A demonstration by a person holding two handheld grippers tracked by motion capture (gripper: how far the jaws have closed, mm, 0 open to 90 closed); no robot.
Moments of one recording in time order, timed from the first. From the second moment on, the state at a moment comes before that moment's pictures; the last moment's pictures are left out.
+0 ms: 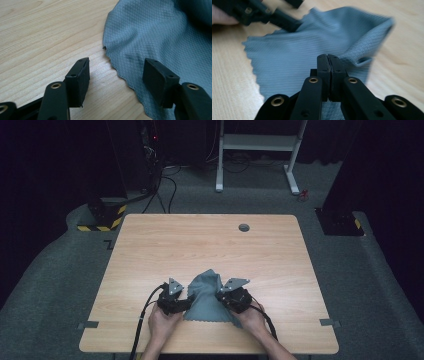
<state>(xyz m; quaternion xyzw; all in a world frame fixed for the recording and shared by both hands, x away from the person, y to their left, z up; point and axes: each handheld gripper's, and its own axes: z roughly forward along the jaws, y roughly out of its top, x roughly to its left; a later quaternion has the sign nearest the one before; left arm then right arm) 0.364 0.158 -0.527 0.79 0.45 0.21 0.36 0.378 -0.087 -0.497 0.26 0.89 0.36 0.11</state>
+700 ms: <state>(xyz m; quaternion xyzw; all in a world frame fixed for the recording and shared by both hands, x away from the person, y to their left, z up) 0.364 0.158 -0.526 0.79 0.45 0.21 0.36 0.395 -0.118 -0.499 0.34 0.86 0.36 0.12</state>
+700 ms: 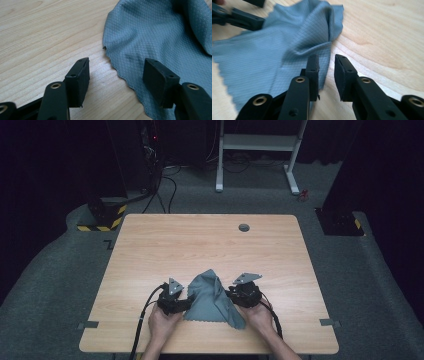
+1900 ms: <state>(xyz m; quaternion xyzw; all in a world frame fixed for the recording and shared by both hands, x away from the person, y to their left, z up) 0.363 0.157 -0.527 0.79 0.45 0.21 0.36 0.391 -0.136 -0.463 0.31 0.84 0.39 0.19</state>
